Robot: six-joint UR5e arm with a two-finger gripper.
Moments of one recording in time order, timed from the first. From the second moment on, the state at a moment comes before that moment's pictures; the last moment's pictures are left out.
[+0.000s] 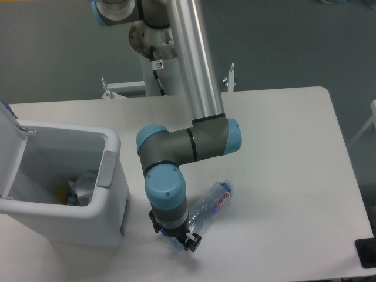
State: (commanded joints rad) arm 2.23 -2.26 -1.42 -0.90 1.60 0.89
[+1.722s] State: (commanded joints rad) arm 2.53 -2.04 -1.11 -0.89 0.50 0.51
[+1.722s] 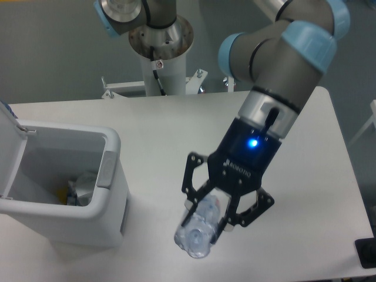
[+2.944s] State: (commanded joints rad) arm 2.31 -1.90 -1.32 -0.81 0.41 0.39
